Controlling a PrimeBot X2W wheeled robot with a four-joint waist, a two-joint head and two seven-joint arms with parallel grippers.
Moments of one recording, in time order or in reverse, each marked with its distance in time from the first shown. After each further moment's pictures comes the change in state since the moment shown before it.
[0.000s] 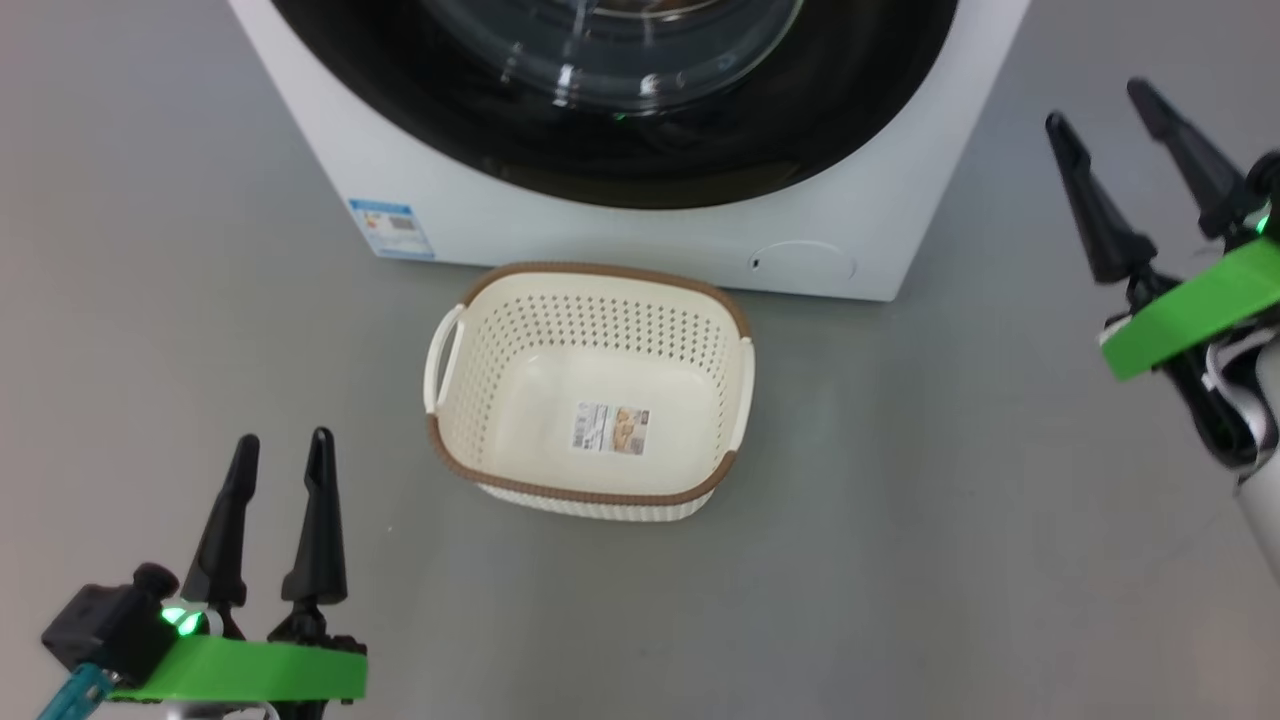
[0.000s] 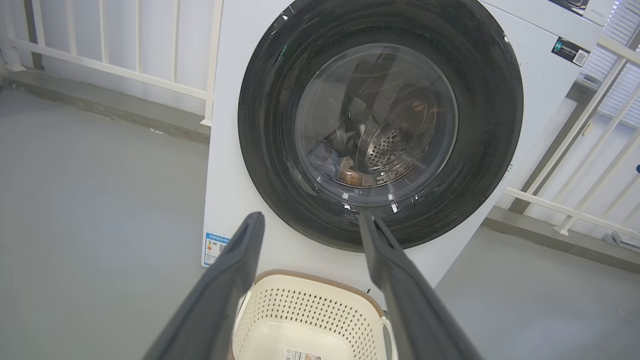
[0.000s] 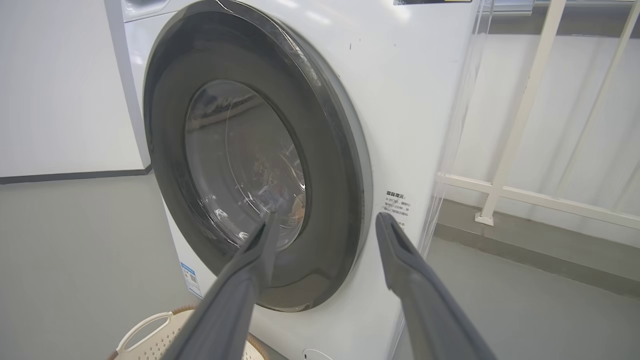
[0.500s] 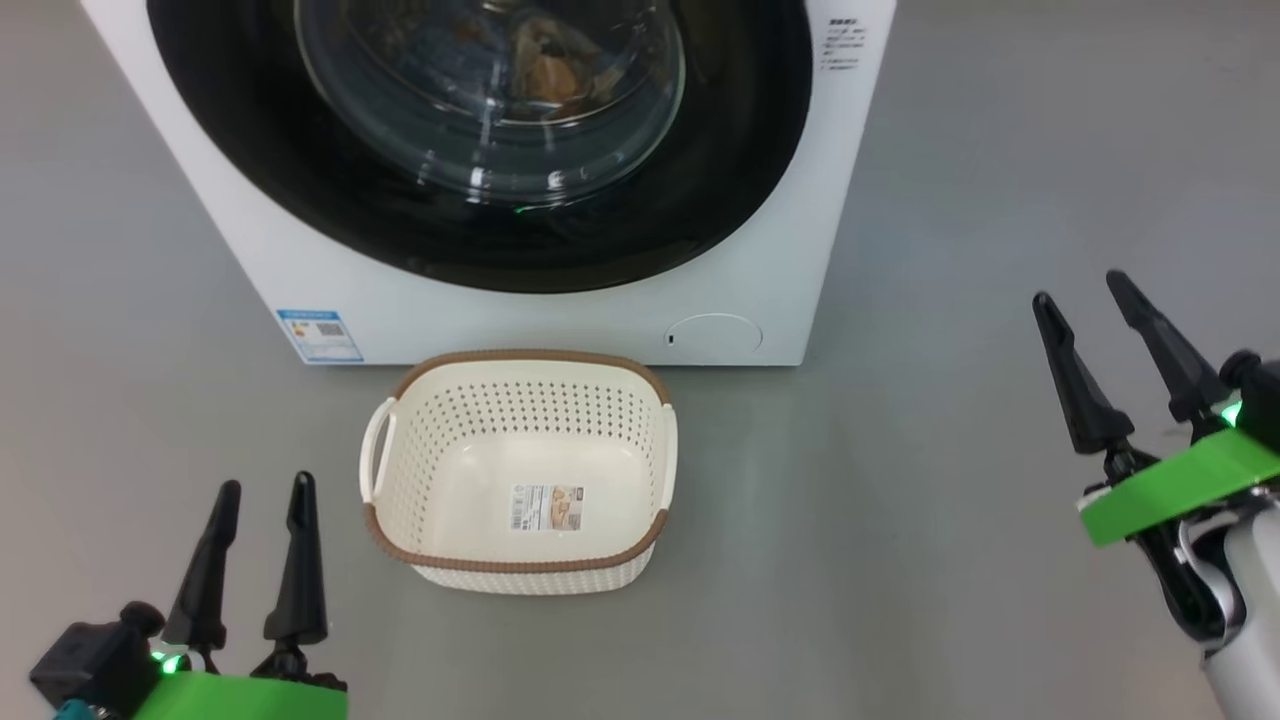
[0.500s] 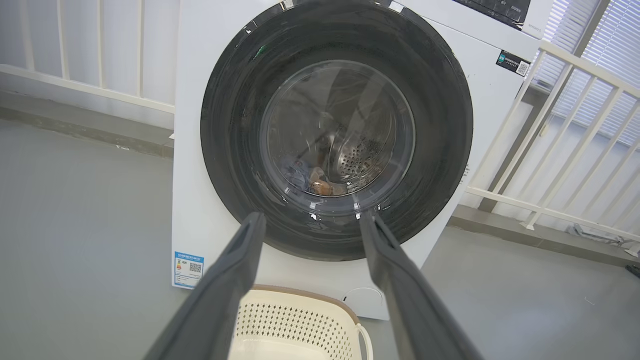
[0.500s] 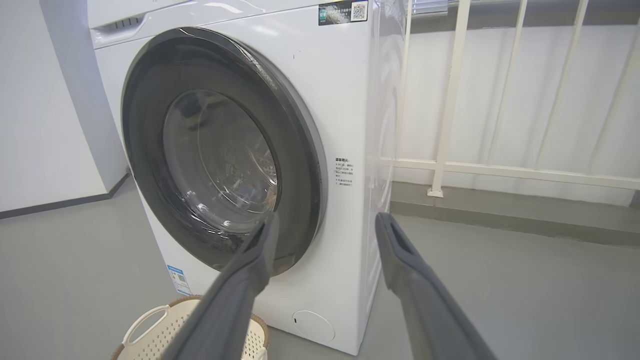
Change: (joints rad) left arm 0.061 0.021 0.021 0.015 0.014 0.000 0.000; right arm 0.356 0.102 -0.187 -0.164 -0.050 -0.001 0.000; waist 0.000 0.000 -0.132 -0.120
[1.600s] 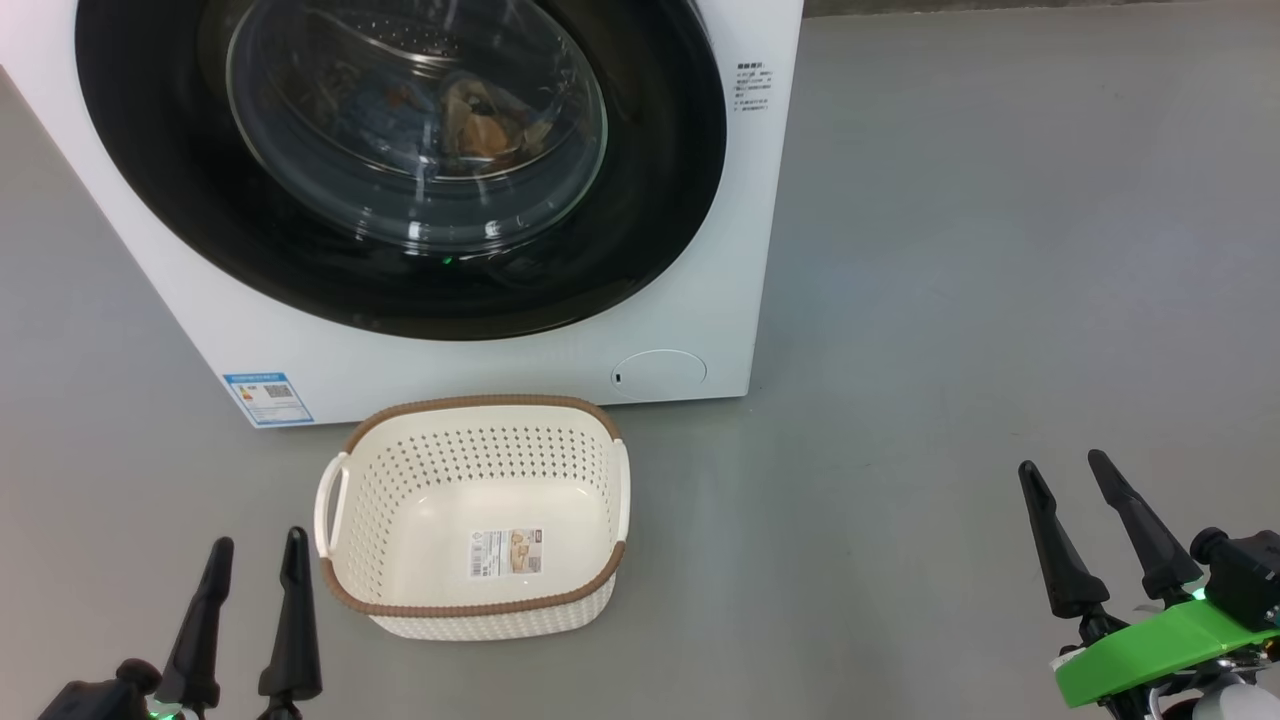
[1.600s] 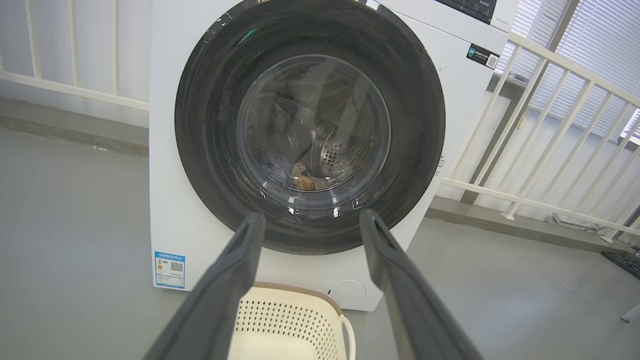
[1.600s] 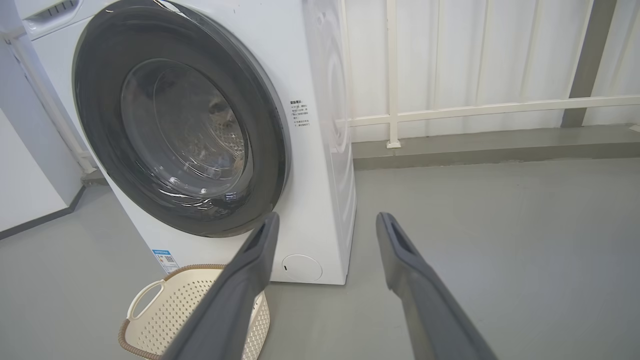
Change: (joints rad) left arm 0.098 -0.008 0.038 -0.035 0.025 0.000 0.000; right arm 0.325 0.159 -0.142 -0.100 -0.080 0.000 0.000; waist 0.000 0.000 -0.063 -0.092
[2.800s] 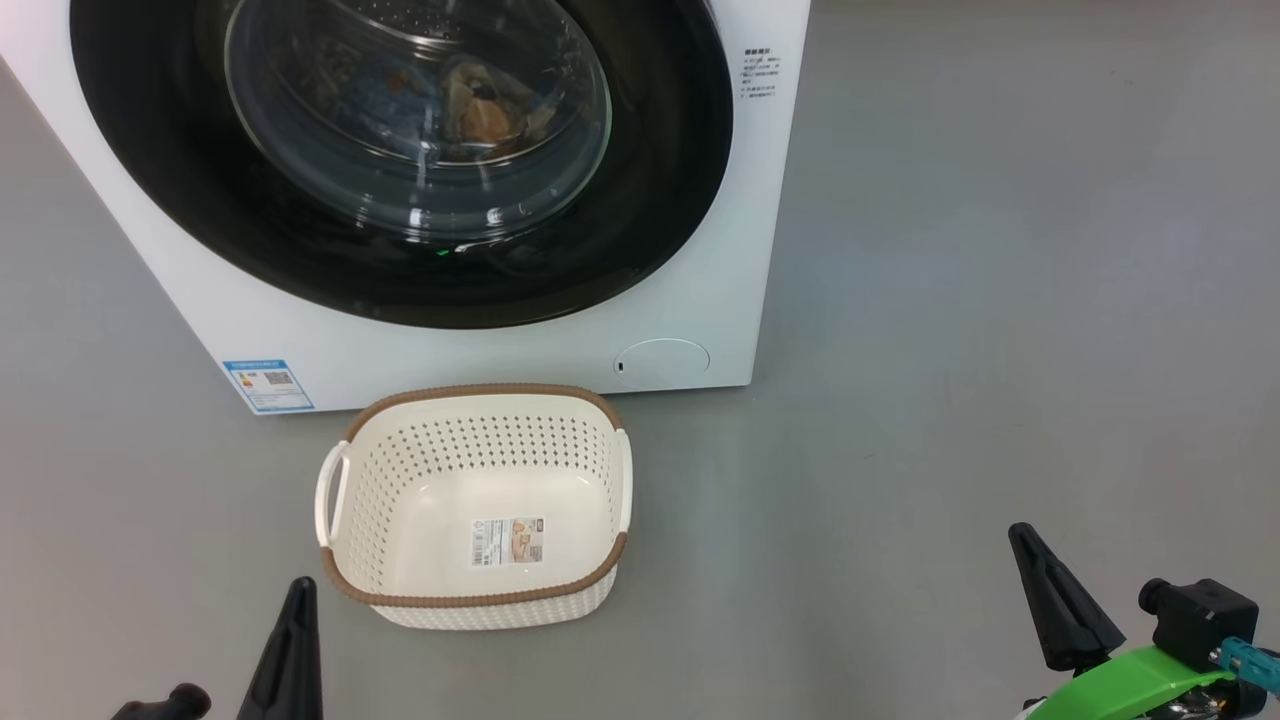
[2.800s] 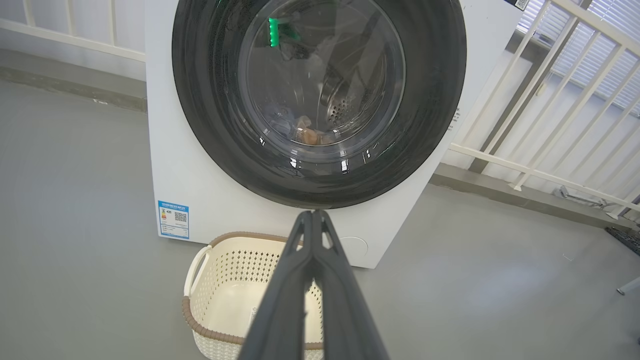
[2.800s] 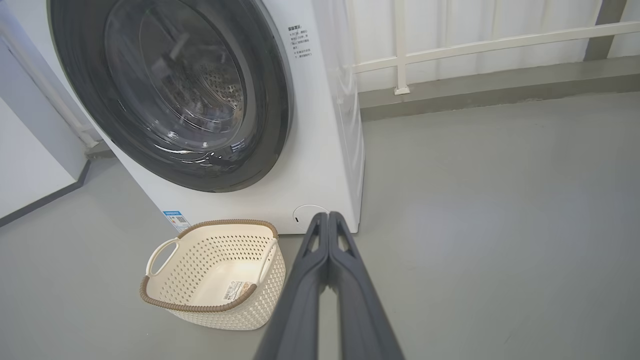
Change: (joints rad) left arm 0.021 -0.028 -0.026 0.076 0.029 0.000 0.008; right arm 0.033 0.044 0.034 0.086 -0.004 0.000 0.002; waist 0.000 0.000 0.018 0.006
